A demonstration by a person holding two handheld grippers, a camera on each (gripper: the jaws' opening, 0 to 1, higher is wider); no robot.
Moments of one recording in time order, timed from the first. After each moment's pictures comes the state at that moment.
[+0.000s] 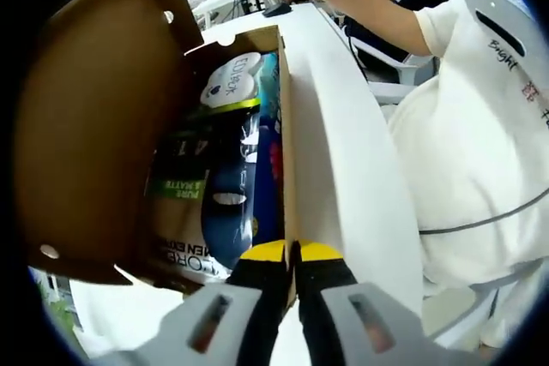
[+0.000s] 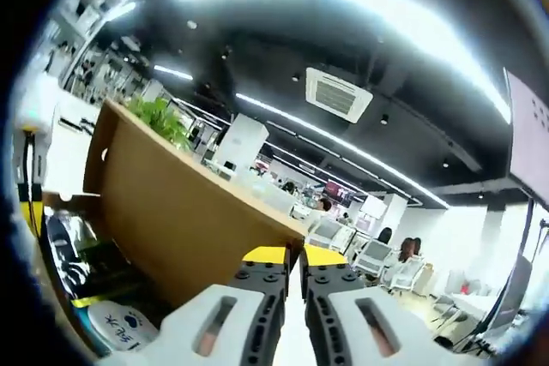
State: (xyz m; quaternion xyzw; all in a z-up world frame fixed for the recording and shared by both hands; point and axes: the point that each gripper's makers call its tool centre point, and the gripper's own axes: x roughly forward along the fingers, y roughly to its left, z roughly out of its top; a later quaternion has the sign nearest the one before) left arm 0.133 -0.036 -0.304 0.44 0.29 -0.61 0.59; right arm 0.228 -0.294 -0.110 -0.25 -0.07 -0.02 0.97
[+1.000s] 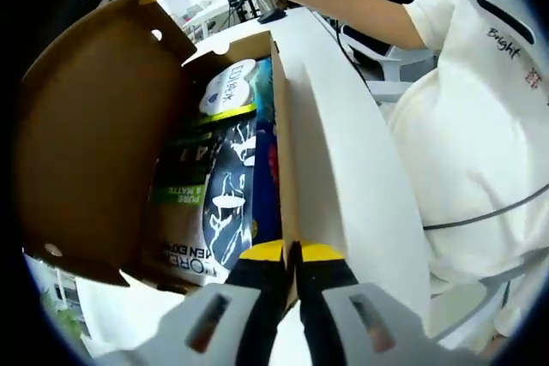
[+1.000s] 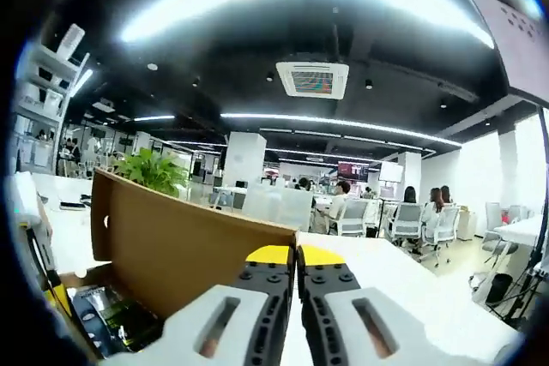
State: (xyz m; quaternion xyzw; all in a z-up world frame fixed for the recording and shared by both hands) left arm 0.134 -0.036 -0.302 0.45 0.26 -0.62 0.59; right arm 0.251 -0.302 -0.108 -0.08 -0.07 0.01 0.99
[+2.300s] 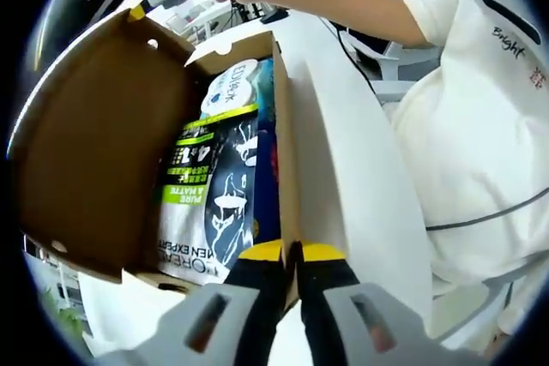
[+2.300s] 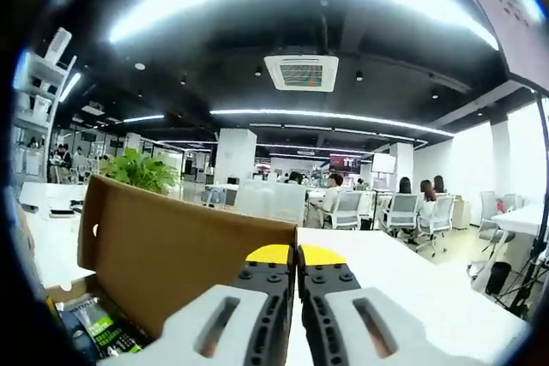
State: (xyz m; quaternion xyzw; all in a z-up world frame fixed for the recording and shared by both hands) left arm 0.135 -0.036 -0.303 0.46 0.25 -0.61 0.60; right arm 0.294 -0.304 -0.116 -0.06 -0.04 -0.01 1.00
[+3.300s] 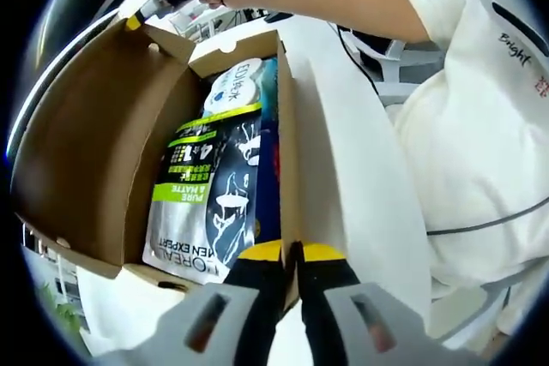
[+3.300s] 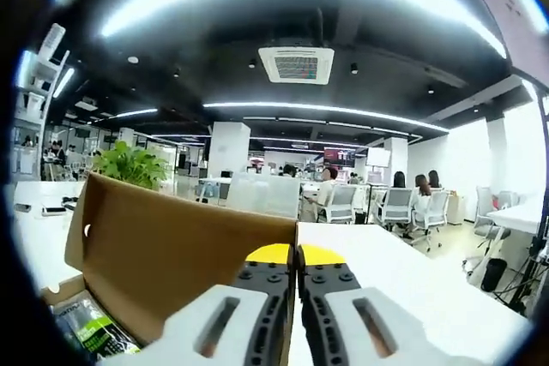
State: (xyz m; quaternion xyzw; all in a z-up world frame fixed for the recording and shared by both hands) left arm 0.136 -0.038 -0.302 0.45 0.26 -0.61 0.60; right arm 0.318 -0.309 -0.124 -0.05 -0.02 -0.02 1.00
